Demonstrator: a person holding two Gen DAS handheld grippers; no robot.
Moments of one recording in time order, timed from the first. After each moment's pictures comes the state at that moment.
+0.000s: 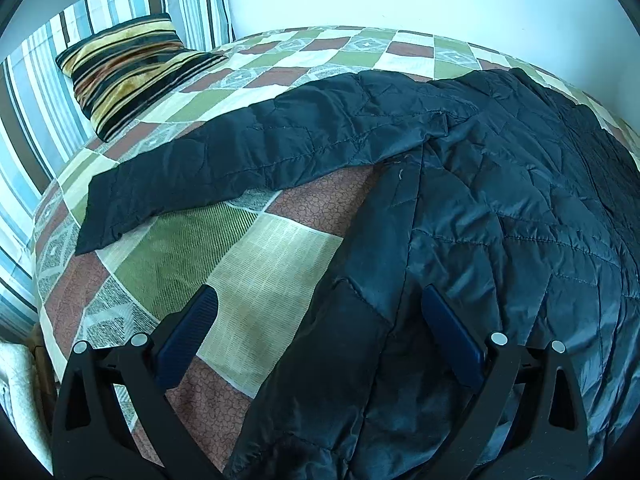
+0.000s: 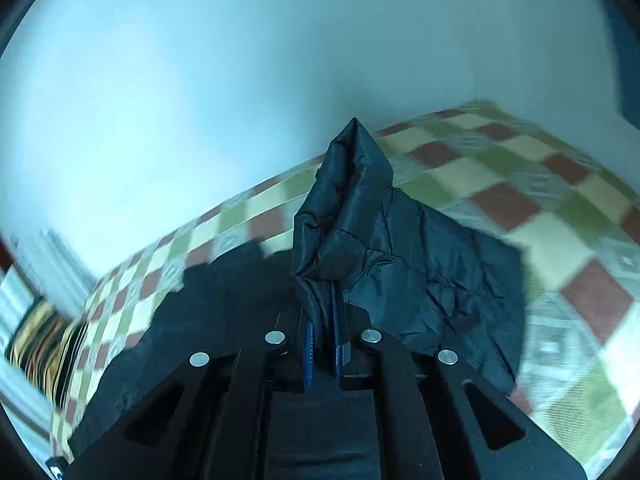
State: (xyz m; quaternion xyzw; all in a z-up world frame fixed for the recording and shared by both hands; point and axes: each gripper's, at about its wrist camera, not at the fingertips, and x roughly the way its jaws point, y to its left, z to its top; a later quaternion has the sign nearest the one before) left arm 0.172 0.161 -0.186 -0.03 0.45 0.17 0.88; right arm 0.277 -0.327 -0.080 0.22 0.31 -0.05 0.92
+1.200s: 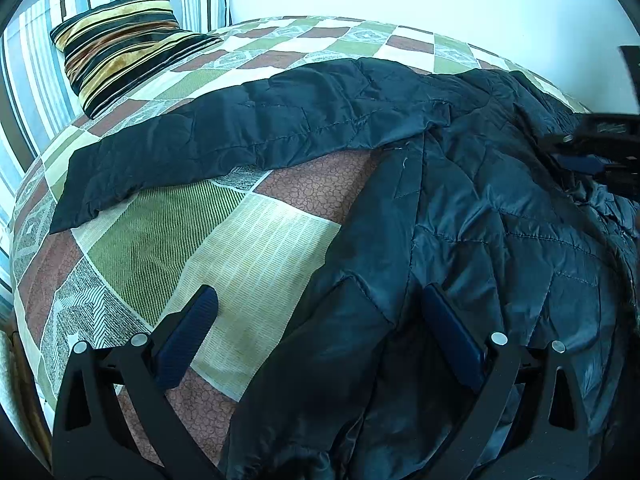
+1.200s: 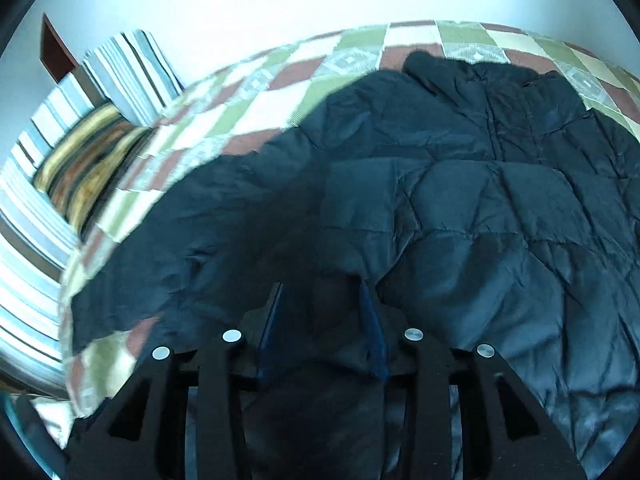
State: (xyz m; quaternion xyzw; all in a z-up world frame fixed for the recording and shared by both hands) left arm 0.174 0.167 -0.200 -0.07 0.45 0.16 0.87; right arm 0.348 -0.048 -0.180 0.10 0.48 0.21 0.84
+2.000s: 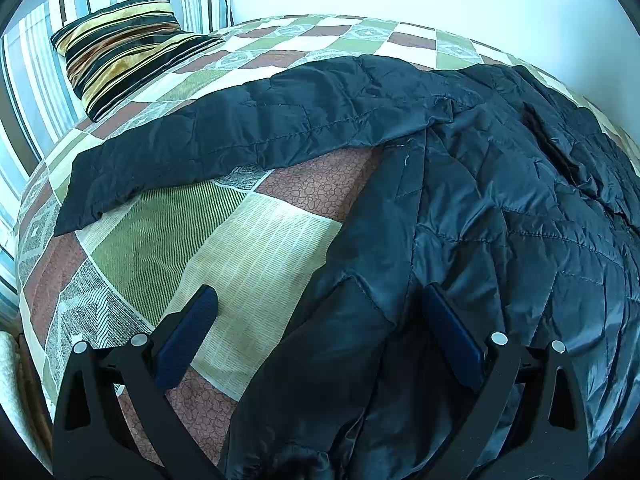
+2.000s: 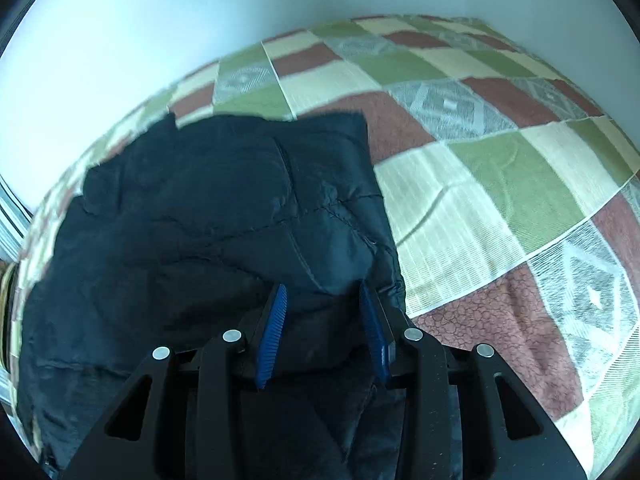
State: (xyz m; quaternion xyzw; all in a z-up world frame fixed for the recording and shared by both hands) left arm 0.176 0.164 -0.200 -0.05 0.46 0.17 0.87; right arm 0.310 -0.335 -0.212 0.17 0.47 -0.11 0.86
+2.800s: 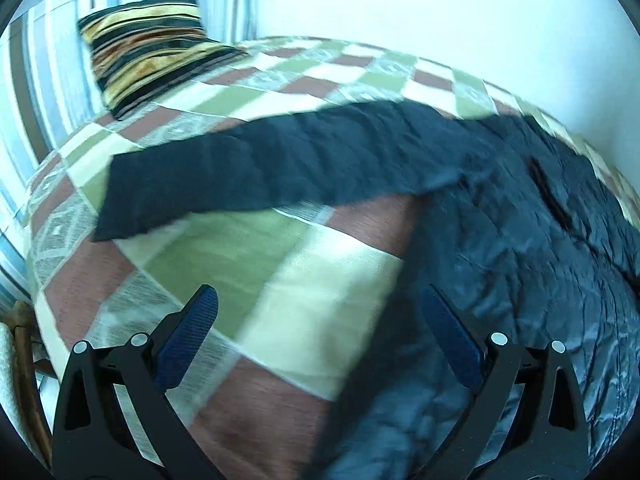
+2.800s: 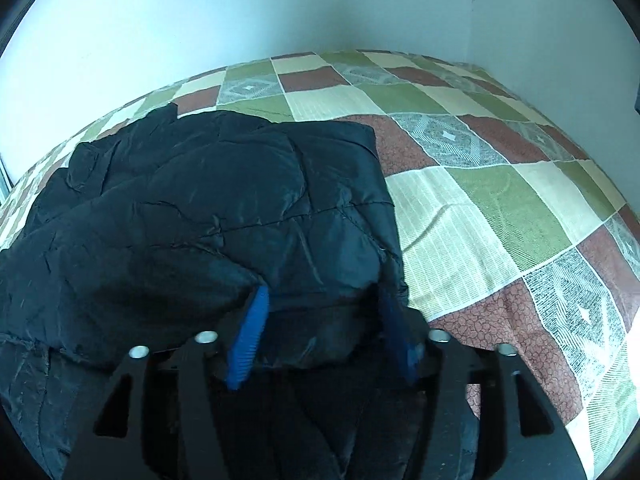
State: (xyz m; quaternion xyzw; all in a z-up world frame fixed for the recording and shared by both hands) left arm 0.144 0.222 -0.164 -0.10 0.41 0.18 0.89; right arm 0.294 -0.311 -0.221 0.09 0.42 -0.14 0.89
